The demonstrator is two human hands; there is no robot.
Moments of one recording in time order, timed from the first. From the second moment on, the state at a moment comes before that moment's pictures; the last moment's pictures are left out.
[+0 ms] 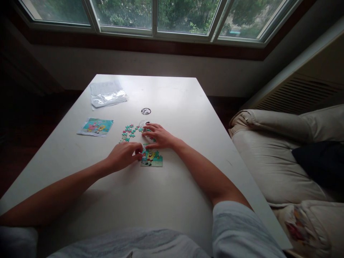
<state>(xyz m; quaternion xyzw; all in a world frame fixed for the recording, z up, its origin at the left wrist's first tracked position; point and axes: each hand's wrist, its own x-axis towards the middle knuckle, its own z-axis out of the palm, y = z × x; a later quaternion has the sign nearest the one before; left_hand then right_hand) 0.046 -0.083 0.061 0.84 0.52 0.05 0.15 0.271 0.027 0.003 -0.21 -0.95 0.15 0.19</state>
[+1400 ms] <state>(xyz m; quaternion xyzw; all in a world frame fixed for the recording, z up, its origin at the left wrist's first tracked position) 0.049 -0.088 0.057 0.88 0.47 0.01 0.07 0.272 0.029 -0.001 -0.22 -0.95 0.15 0.18</state>
